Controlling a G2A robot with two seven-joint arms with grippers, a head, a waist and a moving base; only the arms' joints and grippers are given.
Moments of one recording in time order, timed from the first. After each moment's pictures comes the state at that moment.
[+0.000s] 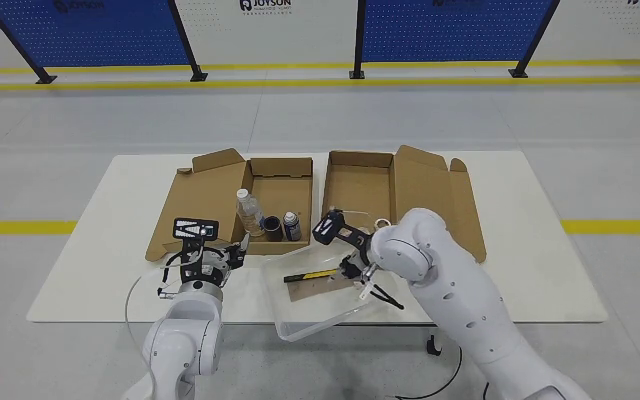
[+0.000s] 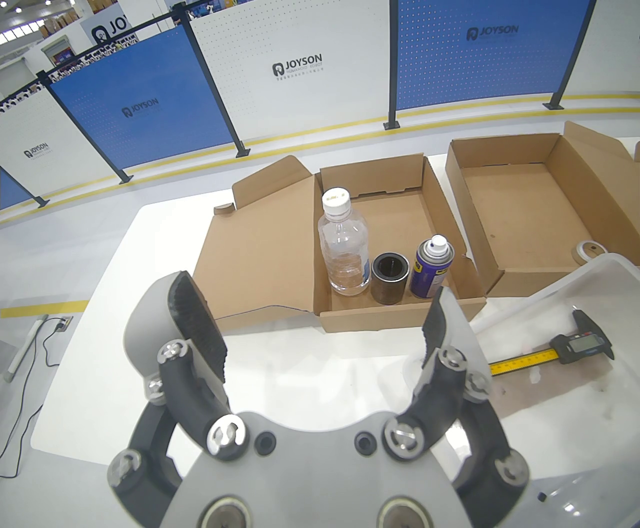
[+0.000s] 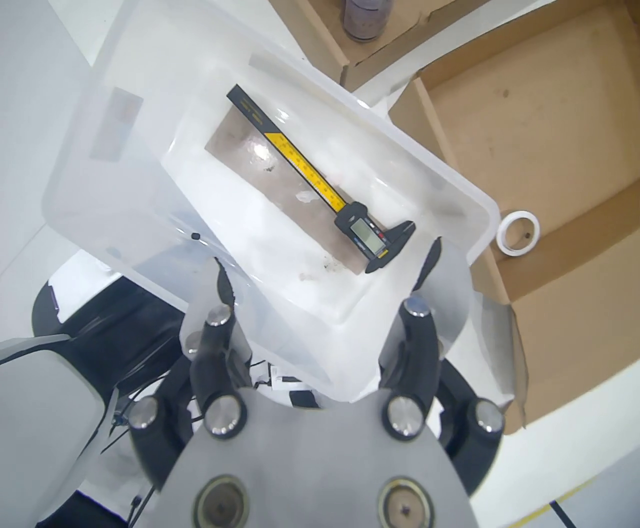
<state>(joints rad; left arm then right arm) 1.64 -1.22 -1.39 -2.13 1.53 0.29 -0.57 -0.89 -1.34 0.91 -1.57 -0.95 -0.28 1.38</state>
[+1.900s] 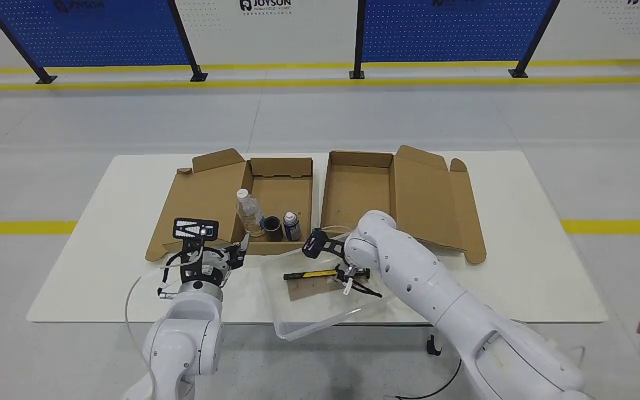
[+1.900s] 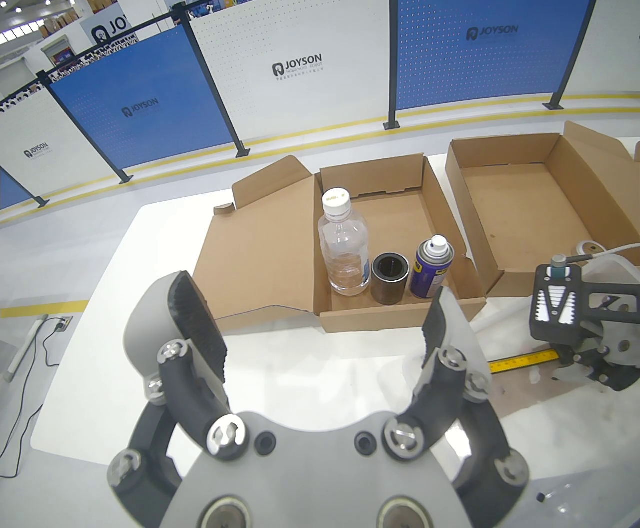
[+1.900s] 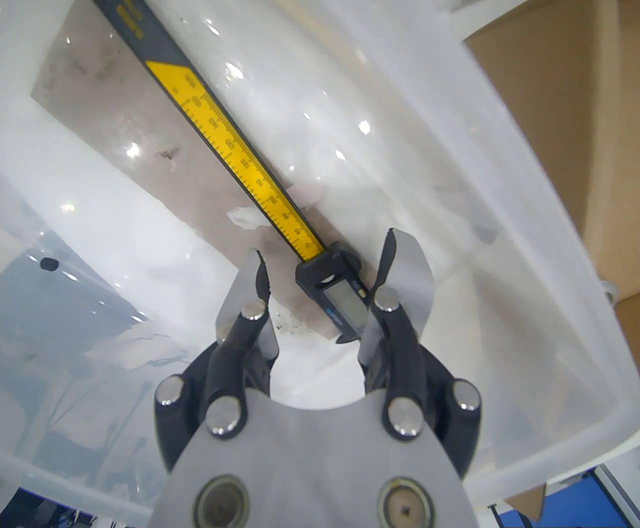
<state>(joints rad) 1.64 -1.22 -1.39 -2.13 1.53 0.29 -0.57 -0.61 -1.51 0.56 -0.88 -0.97 -0.40 1.16</state>
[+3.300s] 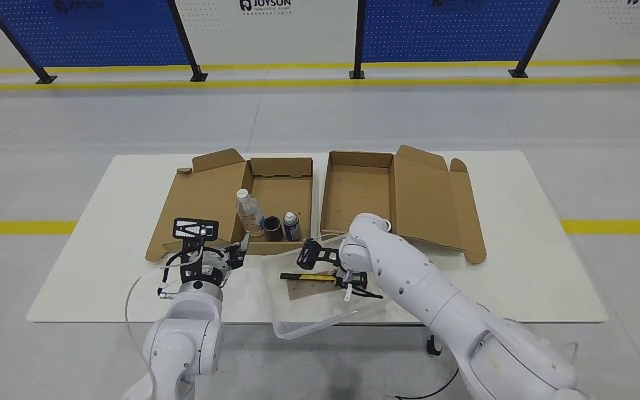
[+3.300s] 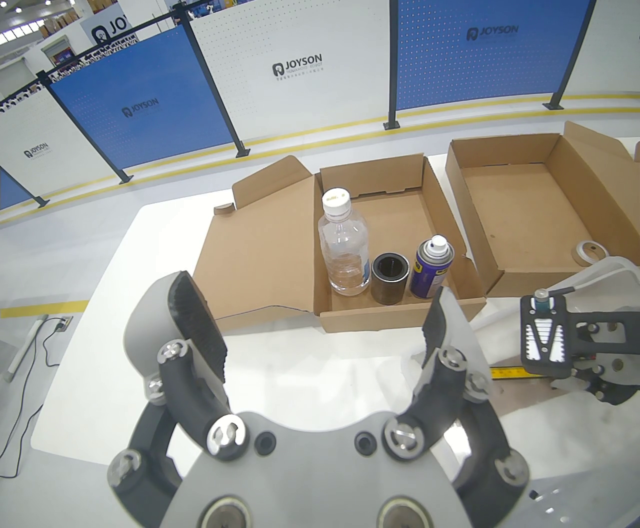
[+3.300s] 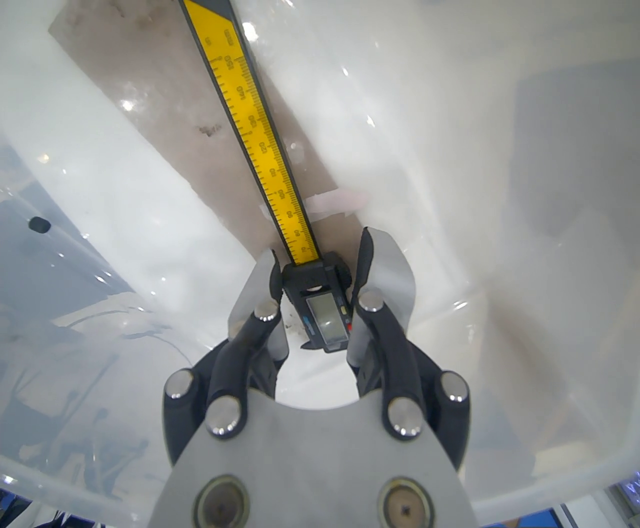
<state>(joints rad) 1.64 -1.22 -1.39 -2.13 1.53 0.29 -0.57 -0.60 -1.54 0.53 -0.86 -0.99 -0.51 1.17</state>
